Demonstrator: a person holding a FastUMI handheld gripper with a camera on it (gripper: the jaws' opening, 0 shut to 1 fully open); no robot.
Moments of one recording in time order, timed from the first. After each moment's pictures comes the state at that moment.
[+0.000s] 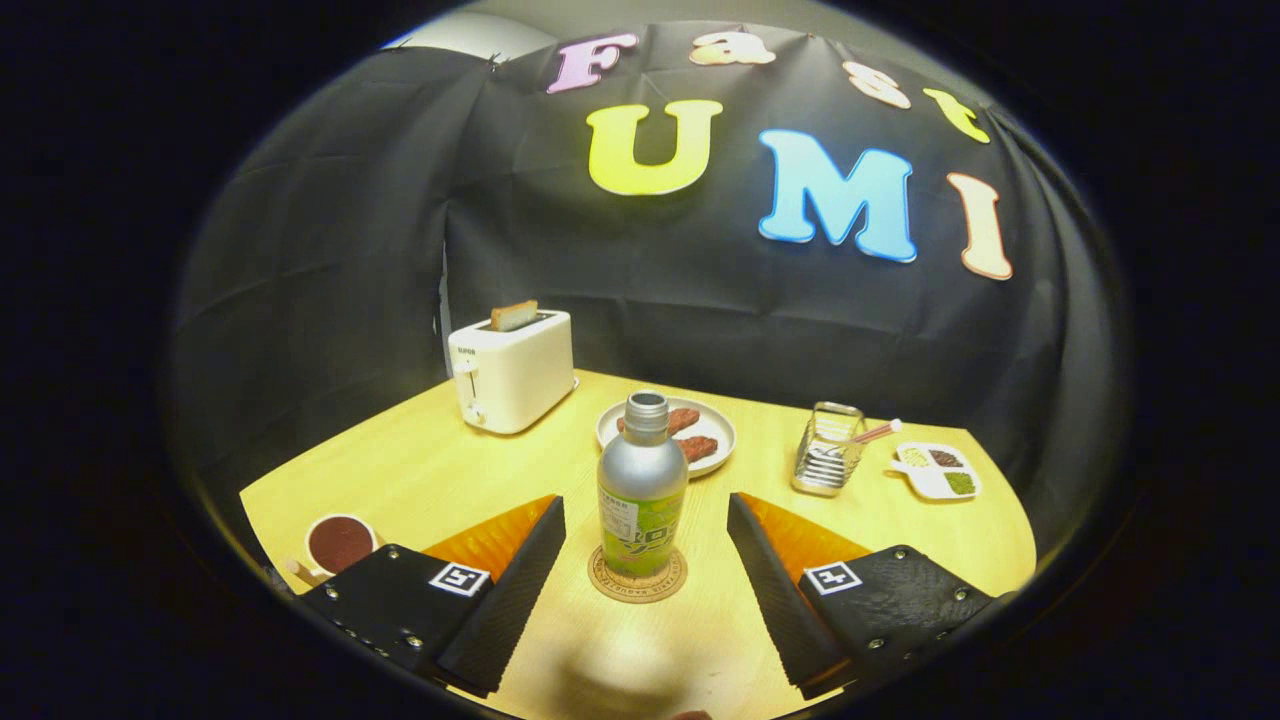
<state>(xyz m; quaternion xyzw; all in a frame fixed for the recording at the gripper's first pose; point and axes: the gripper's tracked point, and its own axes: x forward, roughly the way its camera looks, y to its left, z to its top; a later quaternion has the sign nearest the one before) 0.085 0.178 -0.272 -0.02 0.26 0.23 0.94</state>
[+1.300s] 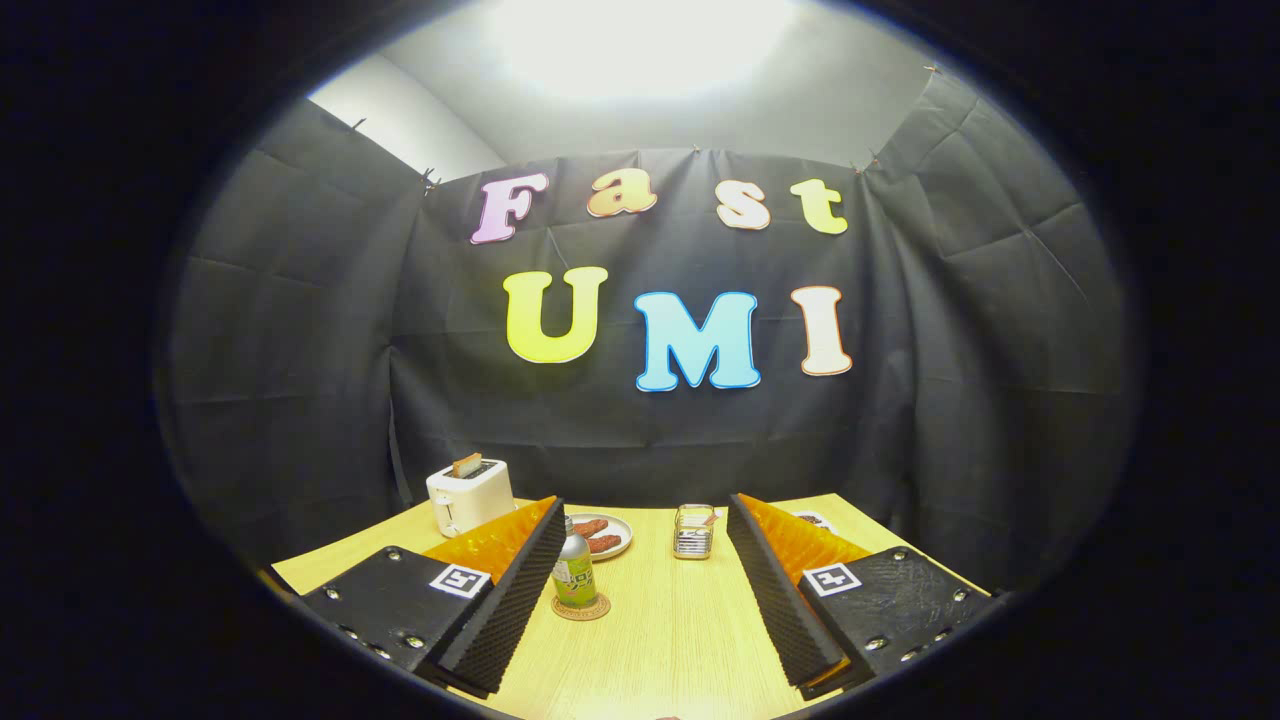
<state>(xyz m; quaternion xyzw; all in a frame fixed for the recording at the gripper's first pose) -0.010 0.044 -0.106 0.05 0.10 0.10 0.99</state>
